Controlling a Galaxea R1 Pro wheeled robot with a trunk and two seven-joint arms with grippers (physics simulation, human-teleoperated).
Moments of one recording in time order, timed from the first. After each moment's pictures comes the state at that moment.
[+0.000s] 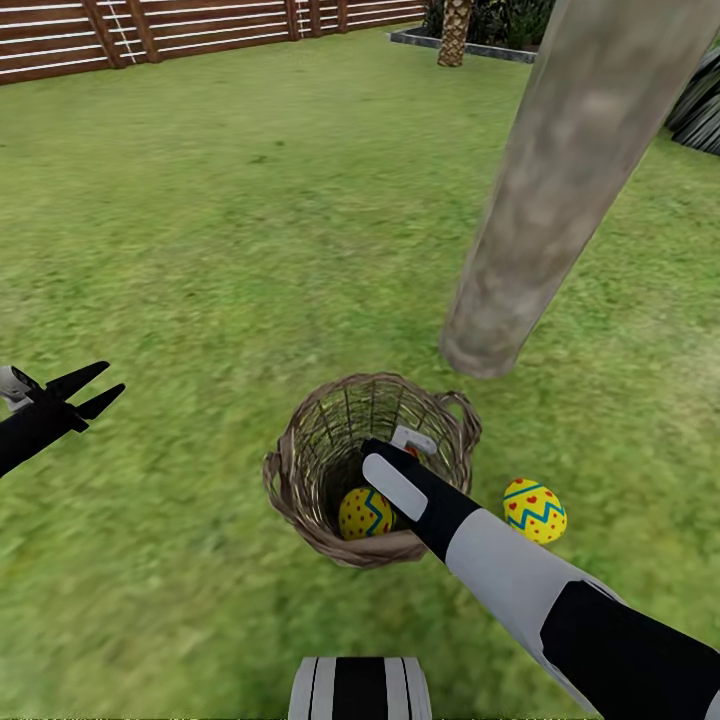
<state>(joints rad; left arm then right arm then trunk) -0.75 0.39 0.62 -1.10 0.62 0.99 -1.04 -1.01 0.17 0.81 -0.70 -1.22 0.12 -0.92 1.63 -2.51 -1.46</state>
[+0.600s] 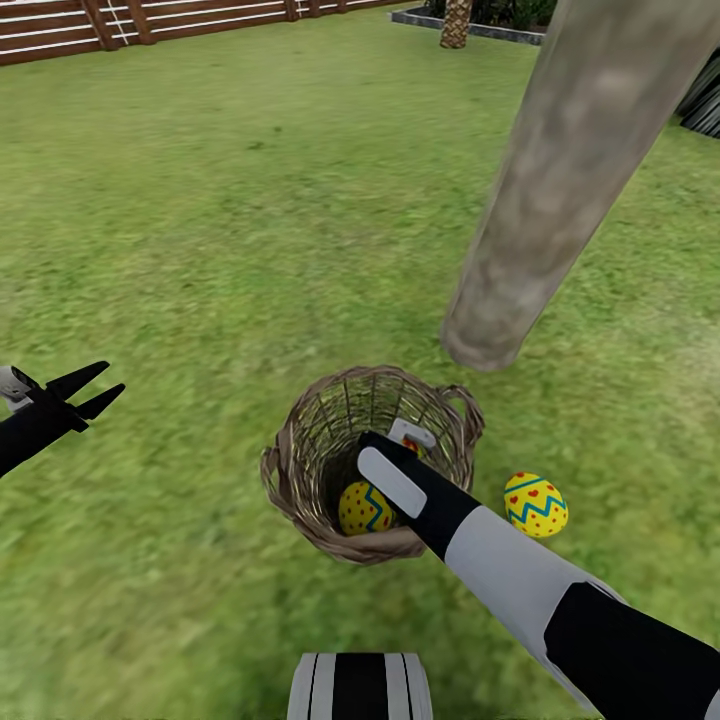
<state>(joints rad) -0.75 0.39 0.62 -1.10 0.62 0.99 -1.04 -1.01 0.17 0.81 -0.78 -1.22 0.12 -1.00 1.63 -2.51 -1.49</state>
